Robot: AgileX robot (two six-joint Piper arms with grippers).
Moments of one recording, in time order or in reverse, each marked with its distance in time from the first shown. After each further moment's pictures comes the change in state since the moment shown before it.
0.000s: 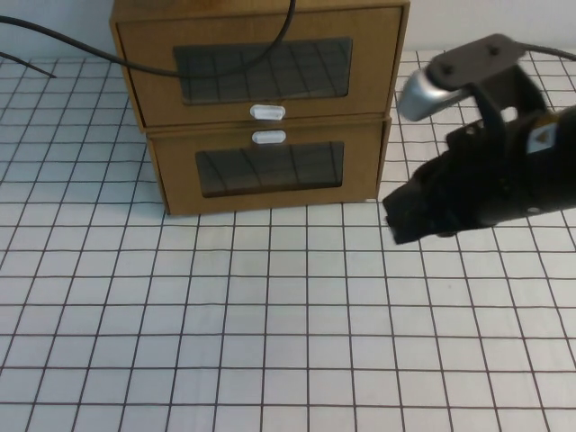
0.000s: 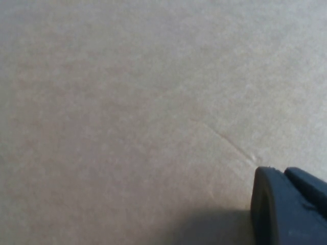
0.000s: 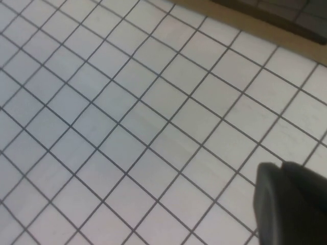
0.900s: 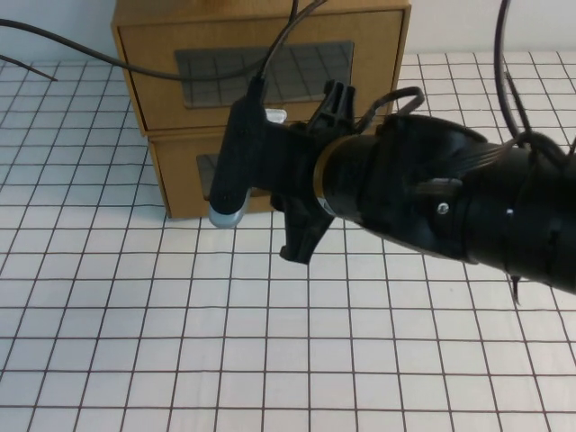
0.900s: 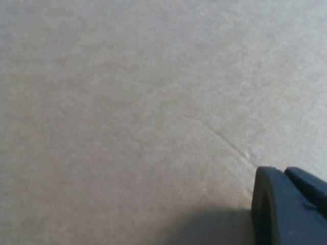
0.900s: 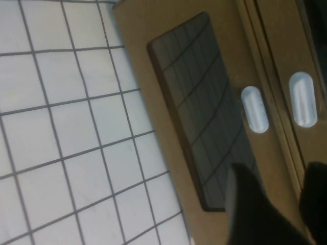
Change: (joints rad) right arm 0.362 0.344 -0.228 -1.057 -0.178 0.185; left arm 0.000 0.000 0.000 -0.006 0.014 -0.012
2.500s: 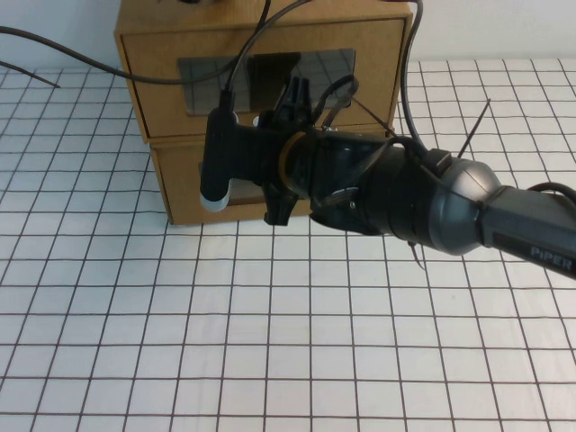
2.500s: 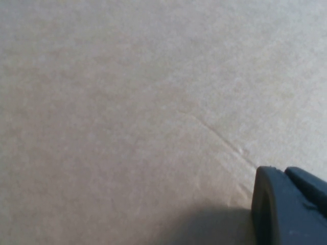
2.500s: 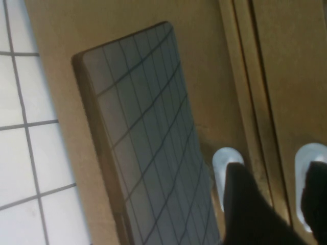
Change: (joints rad) right arm -0.107 0.305 -0.200 -0.351 -0.189 0.134; left arm 0.000 0.000 -0.002 -0.007 0.018 -0.012
